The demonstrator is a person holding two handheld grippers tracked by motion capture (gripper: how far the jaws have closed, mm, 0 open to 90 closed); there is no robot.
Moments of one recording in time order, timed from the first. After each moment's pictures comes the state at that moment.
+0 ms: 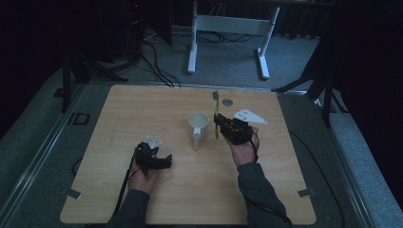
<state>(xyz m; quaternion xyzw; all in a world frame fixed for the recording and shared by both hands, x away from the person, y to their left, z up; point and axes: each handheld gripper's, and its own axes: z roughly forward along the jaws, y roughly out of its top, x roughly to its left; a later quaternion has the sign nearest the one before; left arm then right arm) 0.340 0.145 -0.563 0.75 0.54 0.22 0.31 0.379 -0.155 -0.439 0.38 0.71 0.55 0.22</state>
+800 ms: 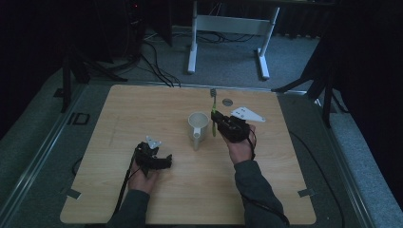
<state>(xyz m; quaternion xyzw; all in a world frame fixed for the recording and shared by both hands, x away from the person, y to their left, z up) 0.340 0.144 -0.563 0.75 0.54 0.22 0.31 0.382 -0.147 -0.434 0.38 0.70 0.56 0.22</state>
